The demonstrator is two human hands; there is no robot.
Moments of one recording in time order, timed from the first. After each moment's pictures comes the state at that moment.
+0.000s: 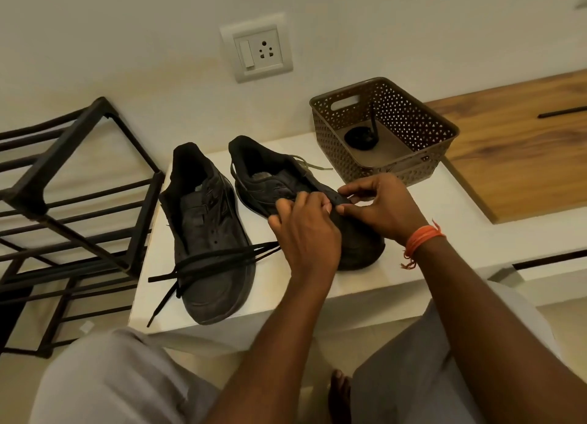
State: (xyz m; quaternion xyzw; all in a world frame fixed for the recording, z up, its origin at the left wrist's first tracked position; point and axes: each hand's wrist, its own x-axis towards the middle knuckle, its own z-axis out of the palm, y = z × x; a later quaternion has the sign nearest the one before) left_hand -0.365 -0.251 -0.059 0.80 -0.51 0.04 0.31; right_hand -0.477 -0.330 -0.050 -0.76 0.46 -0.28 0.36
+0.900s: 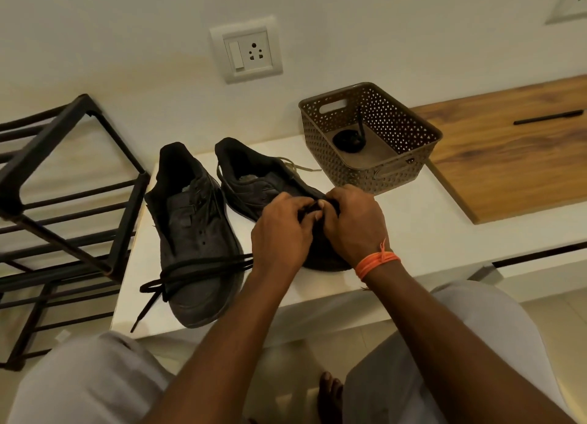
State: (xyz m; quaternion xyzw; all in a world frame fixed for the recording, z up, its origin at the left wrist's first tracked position) left_hand -0.331 -0.241 -0.045 0.74 -0.58 -0.08 0.32; right_hand -0.440 -0.295 -0.061 -0.77 0.53 -0.32 0.15
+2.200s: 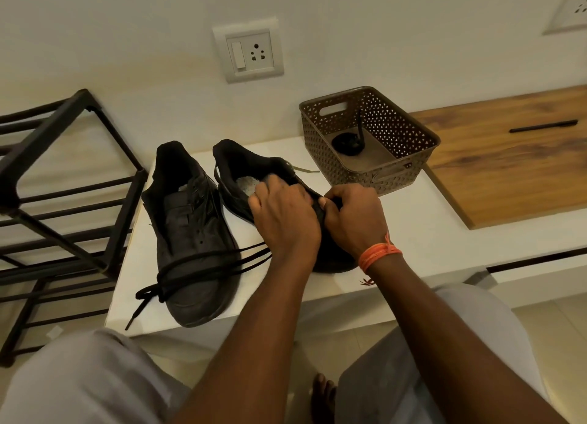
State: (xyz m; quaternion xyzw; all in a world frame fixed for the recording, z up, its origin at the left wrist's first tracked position) left_hand -0.351 -0.266 -0.033 0.84 -0.48 0.04 0.23; right_hand -0.445 -0.305 -0.050 -0.75 0.53 -0.33 0.21
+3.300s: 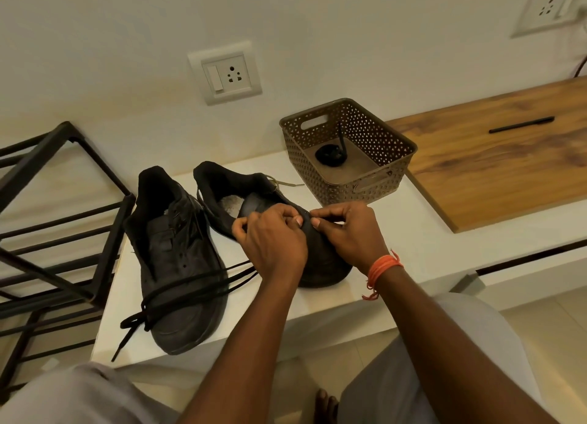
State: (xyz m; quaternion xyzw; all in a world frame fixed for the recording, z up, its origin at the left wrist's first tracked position) left_hand -0.358 -0.267 -0.050 0.82 -0.45 0.00 0.35; right_hand -0.474 -0.311 -0.062 -0.69 0.47 -0.38 0.40
